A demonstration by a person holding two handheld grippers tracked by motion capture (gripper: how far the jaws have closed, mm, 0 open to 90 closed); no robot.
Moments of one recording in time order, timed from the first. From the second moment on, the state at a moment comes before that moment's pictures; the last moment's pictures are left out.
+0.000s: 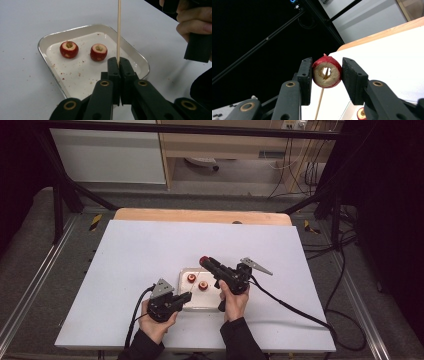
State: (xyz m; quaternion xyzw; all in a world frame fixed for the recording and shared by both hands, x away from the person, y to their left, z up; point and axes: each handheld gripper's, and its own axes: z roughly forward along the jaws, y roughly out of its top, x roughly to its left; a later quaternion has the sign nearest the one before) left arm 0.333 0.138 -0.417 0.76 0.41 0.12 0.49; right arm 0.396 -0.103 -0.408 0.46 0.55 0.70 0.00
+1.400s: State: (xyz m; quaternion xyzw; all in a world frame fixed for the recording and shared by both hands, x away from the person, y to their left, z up) left arm 0.335 0.186 -0.418 0.80 0.37 0.16 0.44; right arm 0.387 -0.115 -0.409 0.41 0.74 0.53 0.05
